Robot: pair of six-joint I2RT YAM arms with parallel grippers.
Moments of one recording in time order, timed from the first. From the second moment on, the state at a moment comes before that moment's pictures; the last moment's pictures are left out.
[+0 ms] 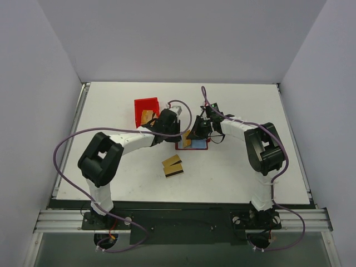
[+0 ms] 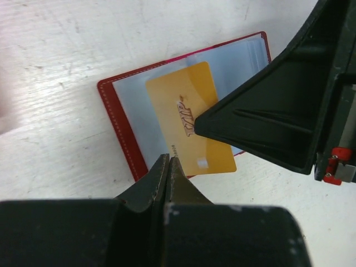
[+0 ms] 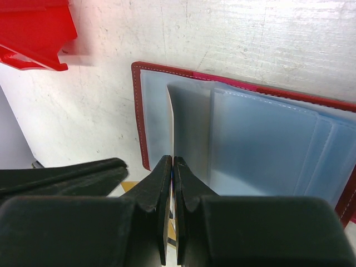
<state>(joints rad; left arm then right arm) -0.64 1.85 1.19 -0.11 0.02 -0.49 0.41 1.98 1.22 -0.19 -0.42 0.68</state>
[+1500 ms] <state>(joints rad) -0.64 1.95 1.20 -0.10 0.06 -0.49 0.35 1.95 1.15 -0.16 -0.45 0.58</state>
